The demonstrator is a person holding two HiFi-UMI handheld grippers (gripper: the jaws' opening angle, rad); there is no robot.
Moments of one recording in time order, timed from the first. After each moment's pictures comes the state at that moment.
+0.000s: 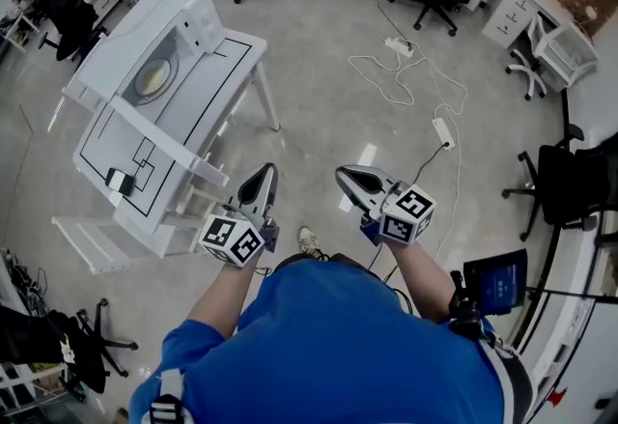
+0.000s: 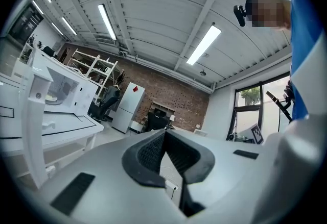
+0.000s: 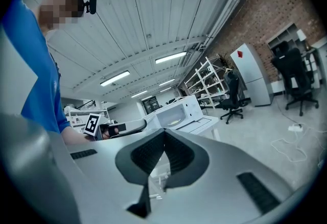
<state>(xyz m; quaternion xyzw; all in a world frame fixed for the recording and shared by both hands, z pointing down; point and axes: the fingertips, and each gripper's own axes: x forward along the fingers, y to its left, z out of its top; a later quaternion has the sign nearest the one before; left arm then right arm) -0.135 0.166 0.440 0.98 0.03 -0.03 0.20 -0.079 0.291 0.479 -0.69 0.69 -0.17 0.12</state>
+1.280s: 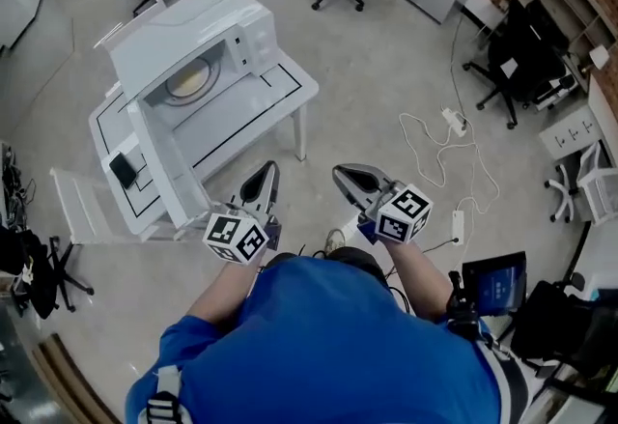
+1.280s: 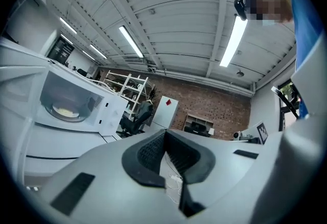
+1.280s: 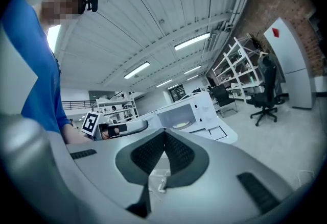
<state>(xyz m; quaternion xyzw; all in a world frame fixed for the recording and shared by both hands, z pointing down) -0.003 0.025 0.440 0.96 -0.18 -0.07 0.19 0.092 0.117 0.472 -0.55 0.81 -0.17 0.06</state>
